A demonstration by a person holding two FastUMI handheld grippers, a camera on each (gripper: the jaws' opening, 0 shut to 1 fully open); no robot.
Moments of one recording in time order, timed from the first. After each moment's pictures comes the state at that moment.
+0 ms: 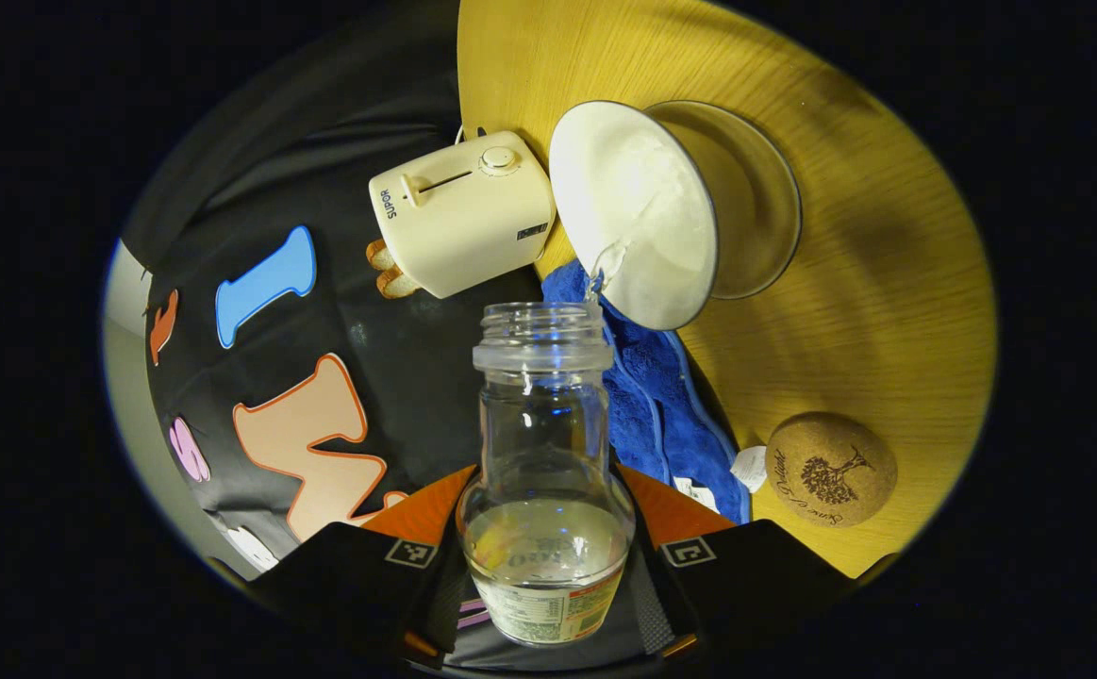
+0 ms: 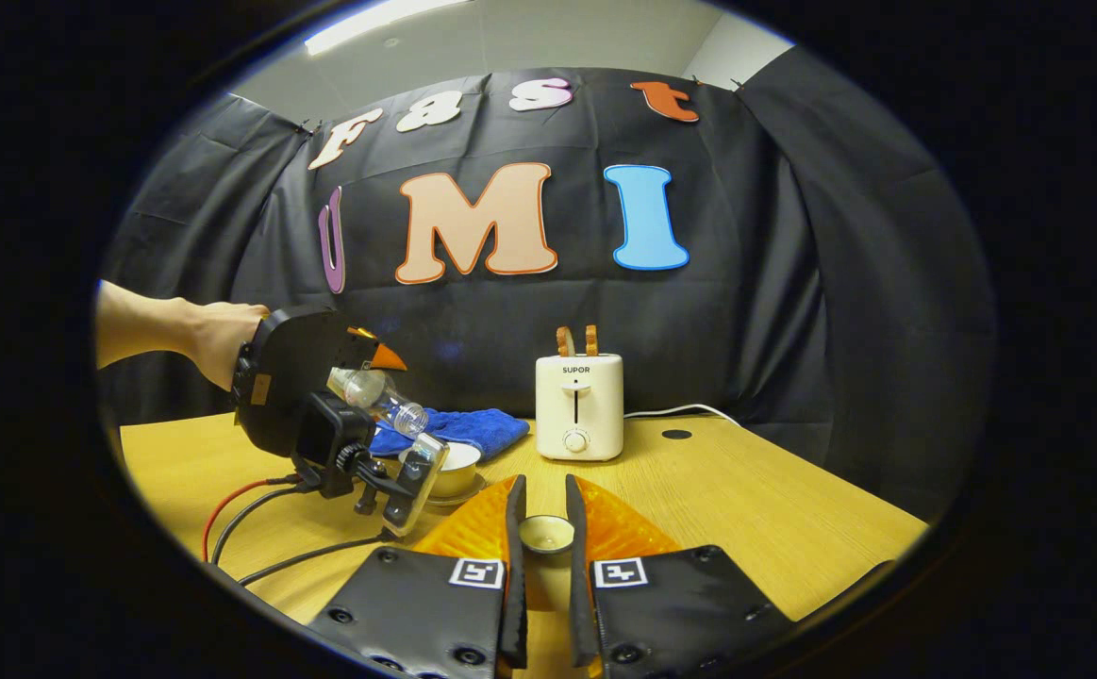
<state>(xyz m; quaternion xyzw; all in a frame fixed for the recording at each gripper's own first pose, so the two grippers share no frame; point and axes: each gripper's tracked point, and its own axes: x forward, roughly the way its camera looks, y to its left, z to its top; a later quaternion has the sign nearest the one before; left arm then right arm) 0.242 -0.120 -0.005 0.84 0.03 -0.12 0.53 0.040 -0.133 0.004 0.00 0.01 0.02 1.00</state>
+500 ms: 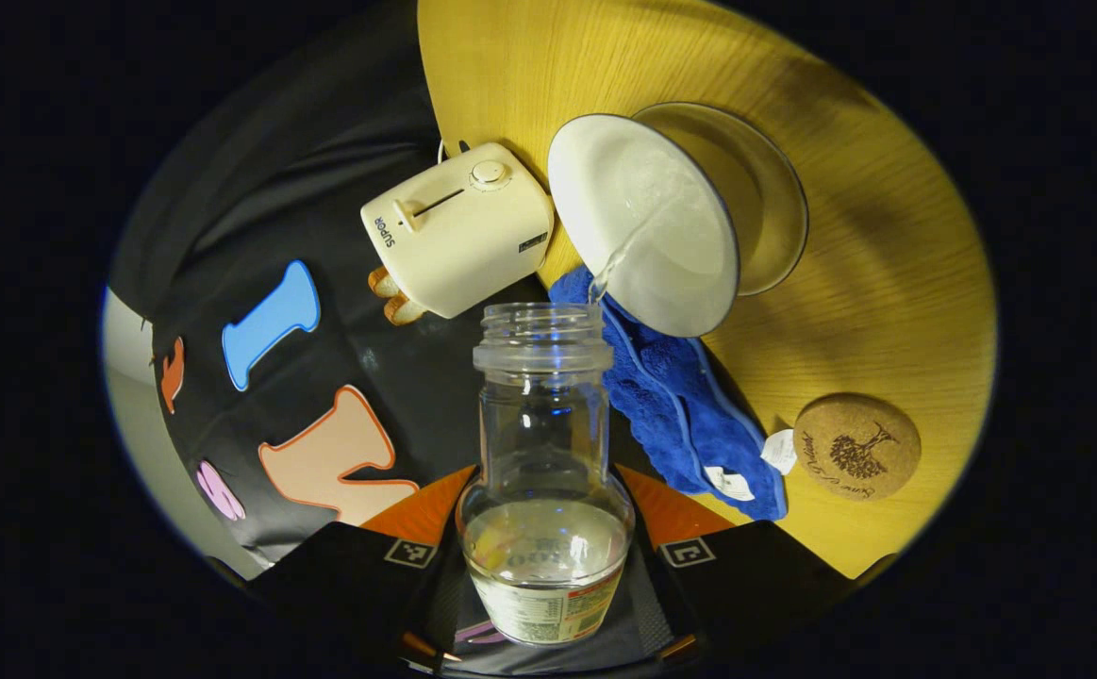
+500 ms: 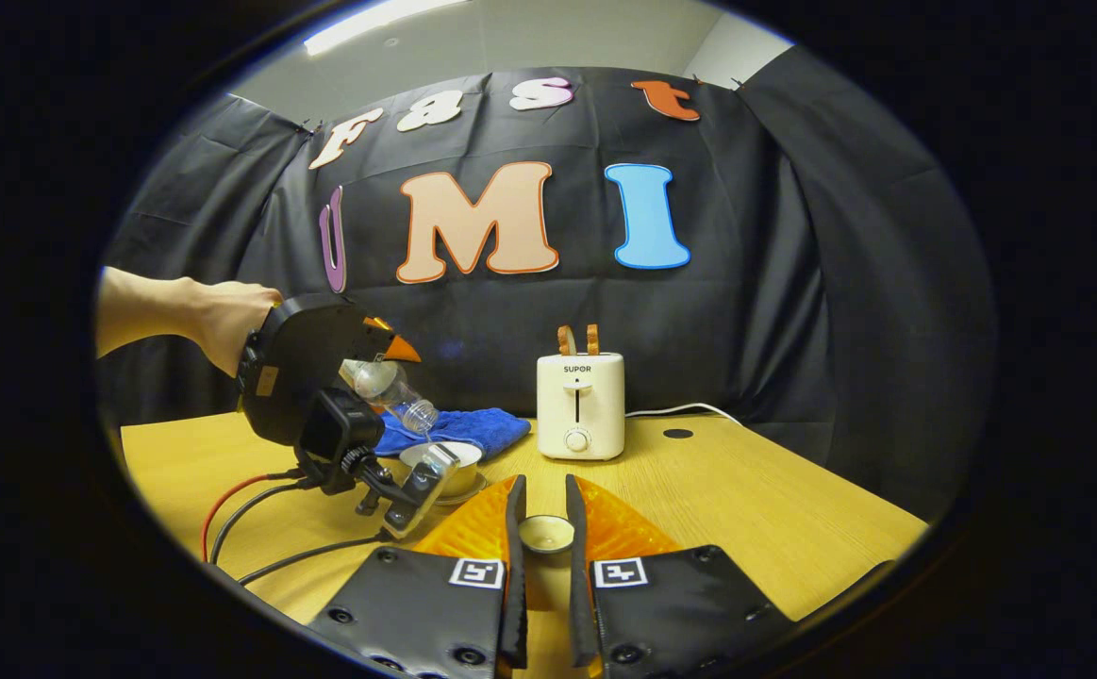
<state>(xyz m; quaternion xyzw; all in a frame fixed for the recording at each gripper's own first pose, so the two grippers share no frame) 0.242 -0.141 0.011 0.87 0.00 -0.11 0.47 0.041 -0.132 0.004 0.00 0.01 0.03 1.00</state>
